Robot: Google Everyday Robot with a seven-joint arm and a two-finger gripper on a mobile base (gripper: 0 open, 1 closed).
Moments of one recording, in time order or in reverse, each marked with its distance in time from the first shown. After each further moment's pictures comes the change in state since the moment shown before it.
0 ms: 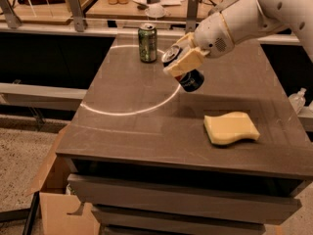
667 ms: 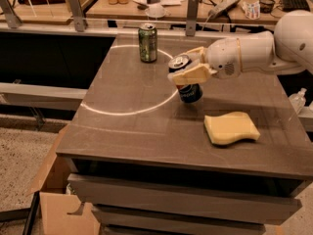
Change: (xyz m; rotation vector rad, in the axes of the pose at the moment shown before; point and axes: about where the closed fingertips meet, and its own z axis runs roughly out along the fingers) arm 0.021 0.008 -0.002 0.104 -0.261 0.084
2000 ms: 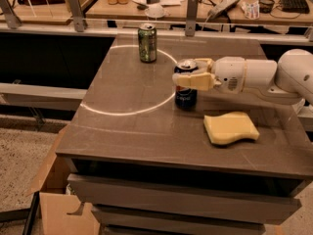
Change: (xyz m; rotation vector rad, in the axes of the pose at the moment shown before) arm 0.023 -0.007 -0.007 0.044 -0.244 0.142
